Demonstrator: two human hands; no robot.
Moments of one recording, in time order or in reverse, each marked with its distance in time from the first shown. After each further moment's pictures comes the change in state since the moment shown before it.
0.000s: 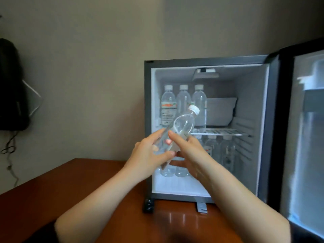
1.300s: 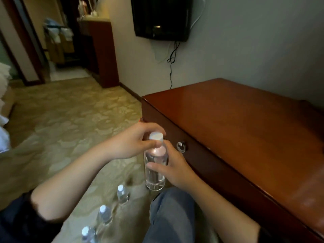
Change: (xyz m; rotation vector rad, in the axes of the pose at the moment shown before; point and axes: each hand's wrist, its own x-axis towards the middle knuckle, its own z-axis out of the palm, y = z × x) left_hand -0.331 -0.079 -0.257 0.432 -0.110 -0.629; right_hand -0.191 0.221 0.332 -0.195 -0.985 -0.043
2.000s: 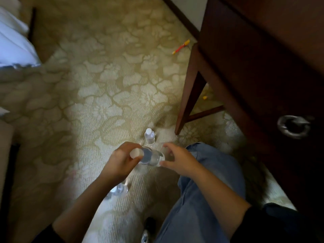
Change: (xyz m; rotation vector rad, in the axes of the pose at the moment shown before) left_hand -0.141 -0.250 0.153 -0.047 0.255 -0.717; right_hand 0.068 0.189 0.144 -0.264 -0.603 0.448
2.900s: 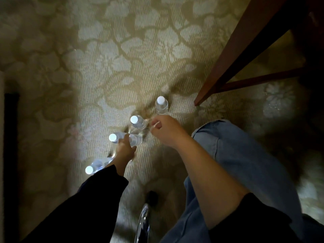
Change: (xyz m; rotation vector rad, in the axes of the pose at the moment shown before) left_hand 0.036 -0.188 0.152 0.141 -0.175 -0.852; right_hand 0.143 0.014 0.045 0.092 -0.199 0.099
